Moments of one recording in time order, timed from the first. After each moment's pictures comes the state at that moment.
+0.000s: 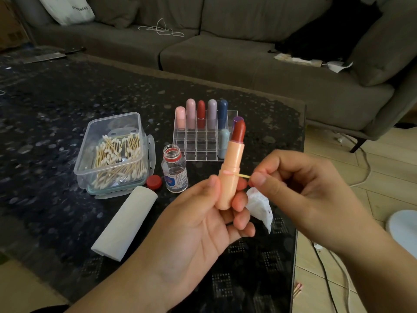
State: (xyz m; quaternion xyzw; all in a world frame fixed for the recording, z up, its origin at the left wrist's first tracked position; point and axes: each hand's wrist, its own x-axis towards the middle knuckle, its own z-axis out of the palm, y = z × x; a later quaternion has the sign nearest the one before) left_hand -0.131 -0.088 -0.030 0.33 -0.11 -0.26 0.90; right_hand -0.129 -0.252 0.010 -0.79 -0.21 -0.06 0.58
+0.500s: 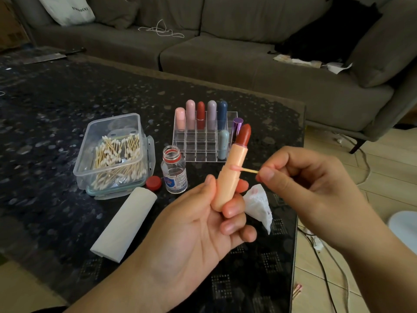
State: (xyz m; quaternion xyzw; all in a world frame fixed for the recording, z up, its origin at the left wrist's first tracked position) left_hand -0.137 -0.085 -0.020 0.29 -0.06 -0.30 0.91; right_hand -0.127 -0.258 0.011 -0.79 -0.20 -0.08 0.57
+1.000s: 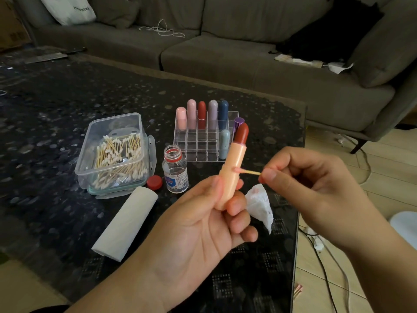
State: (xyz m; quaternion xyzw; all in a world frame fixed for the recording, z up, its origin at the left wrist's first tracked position) left_hand -0.131 -0.085 -0.032 0.27 -0.11 -0.30 0.91; right_hand -0.127 -0.260 0.012 -0.79 -0.20 -0.08 0.57
